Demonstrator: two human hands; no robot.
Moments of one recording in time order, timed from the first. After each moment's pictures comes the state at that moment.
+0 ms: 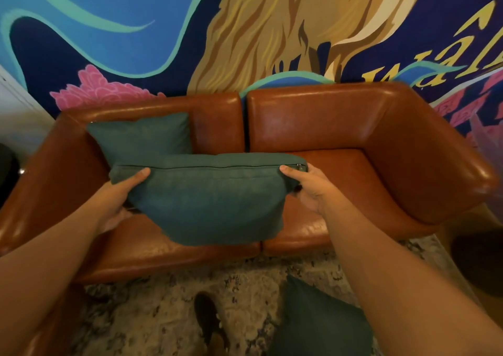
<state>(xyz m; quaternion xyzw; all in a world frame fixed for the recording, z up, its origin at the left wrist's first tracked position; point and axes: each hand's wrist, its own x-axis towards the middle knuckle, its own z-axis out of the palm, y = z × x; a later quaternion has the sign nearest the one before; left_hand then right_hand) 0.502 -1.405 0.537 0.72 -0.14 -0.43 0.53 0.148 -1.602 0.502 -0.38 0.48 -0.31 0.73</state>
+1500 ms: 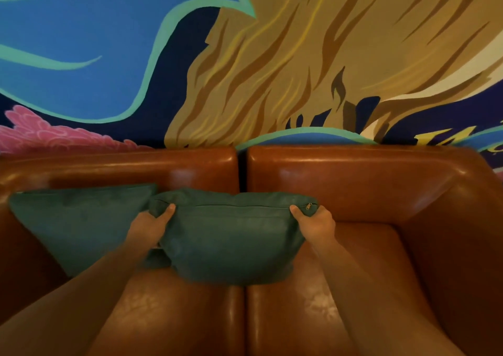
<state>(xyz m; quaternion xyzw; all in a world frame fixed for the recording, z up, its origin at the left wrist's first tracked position) 0.605 -1.826 0.421 0.87 -0.11 -0.36 0.30 0.274 -2.011 0.393 -0.54 0.71 -0.14 0.43</state>
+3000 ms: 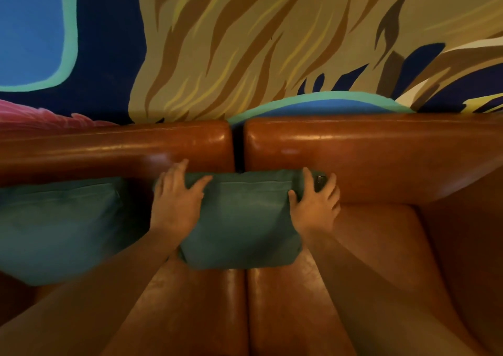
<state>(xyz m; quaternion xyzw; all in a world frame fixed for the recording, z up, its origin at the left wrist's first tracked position) 0.606 -1.932 0.302 0.80 -0.59 -0.02 0.05 0.335 -2.059 0.285 -0.70 0.68 -0.02 0.20</state>
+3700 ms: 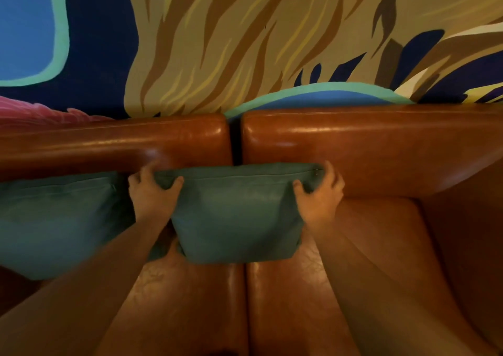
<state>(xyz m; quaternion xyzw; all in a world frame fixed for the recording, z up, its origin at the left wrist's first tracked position) 0.622 -1.925 0.307 0.91 -0.23 -0.21 0.29 0.318 -2.066 0.280 -0.58 0.72 -0.20 0.32</state>
